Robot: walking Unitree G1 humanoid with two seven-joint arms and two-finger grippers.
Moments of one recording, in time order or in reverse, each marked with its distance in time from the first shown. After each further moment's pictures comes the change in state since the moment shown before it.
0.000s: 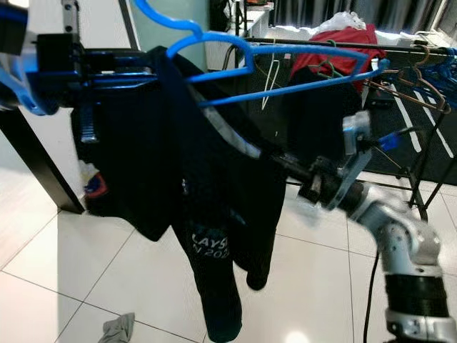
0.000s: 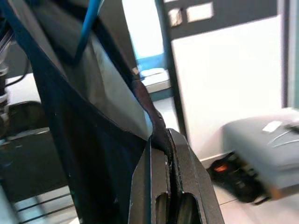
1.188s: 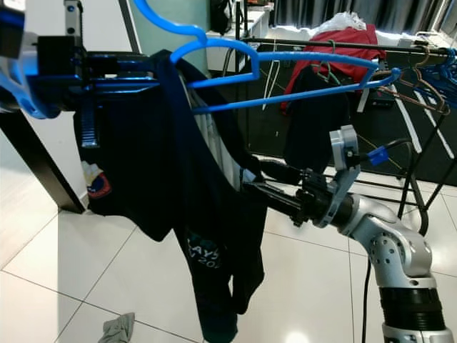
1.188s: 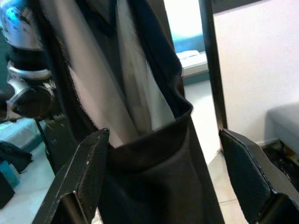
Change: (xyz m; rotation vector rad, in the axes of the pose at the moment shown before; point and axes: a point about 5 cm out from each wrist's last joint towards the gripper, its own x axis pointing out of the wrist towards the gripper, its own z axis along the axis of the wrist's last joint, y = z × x) left arm 0.009 -0.009 0.005 -0.030 -0.053 -0.059; right arm 0.011 0.024 -0.035 0.097 0.102 0.160
